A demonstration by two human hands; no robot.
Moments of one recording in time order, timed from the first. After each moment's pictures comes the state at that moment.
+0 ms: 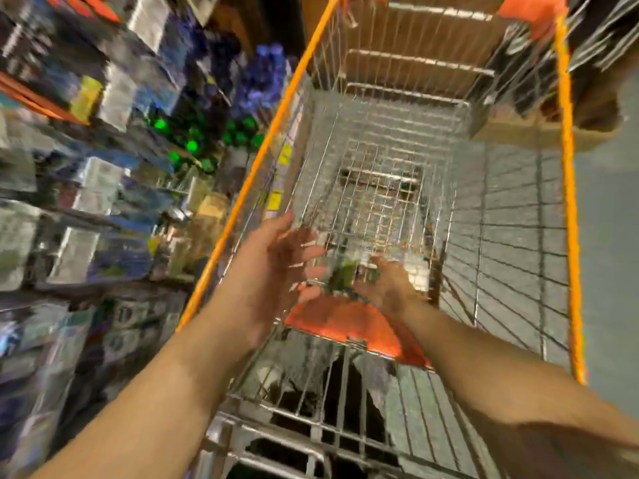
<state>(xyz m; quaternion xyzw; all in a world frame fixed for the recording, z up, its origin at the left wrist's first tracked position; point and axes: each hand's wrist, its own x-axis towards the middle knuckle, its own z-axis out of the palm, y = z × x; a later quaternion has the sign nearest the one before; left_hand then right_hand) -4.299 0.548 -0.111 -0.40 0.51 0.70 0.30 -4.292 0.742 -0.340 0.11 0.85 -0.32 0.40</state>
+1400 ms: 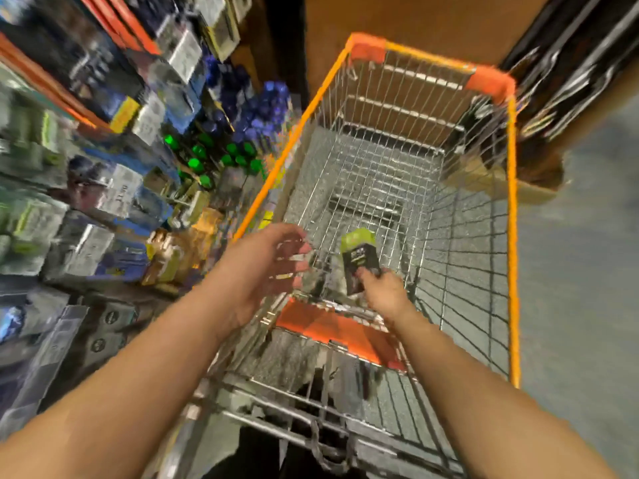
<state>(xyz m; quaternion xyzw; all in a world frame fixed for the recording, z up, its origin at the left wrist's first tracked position) -4.307 0.536 -0.088 -0.35 0.57 0.69 0.27 -4.309 0.747 -0.259 0.26 0.80 -0.46 0.30</state>
